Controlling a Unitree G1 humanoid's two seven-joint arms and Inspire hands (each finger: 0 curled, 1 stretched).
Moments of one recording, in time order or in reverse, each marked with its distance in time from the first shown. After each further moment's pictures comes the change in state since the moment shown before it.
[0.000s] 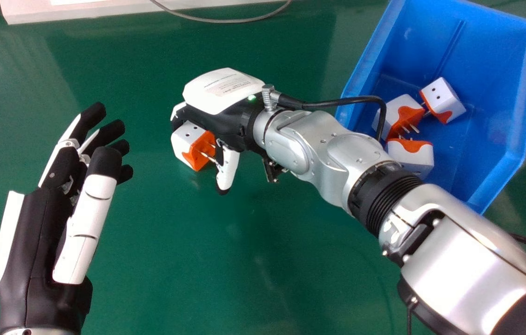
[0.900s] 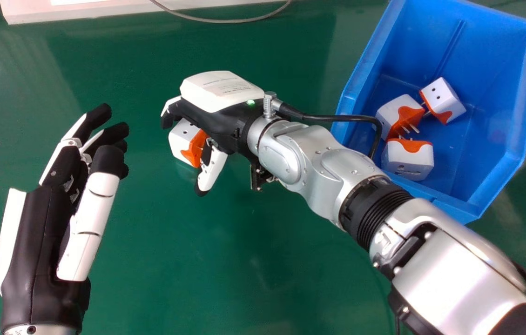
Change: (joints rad) left arm -0.018 -0.003 0.004 0.045 0.052 -0.029 0.017; right arm 0.052 0.048 -0.070 -0.006 0.065 0.045 -0.059
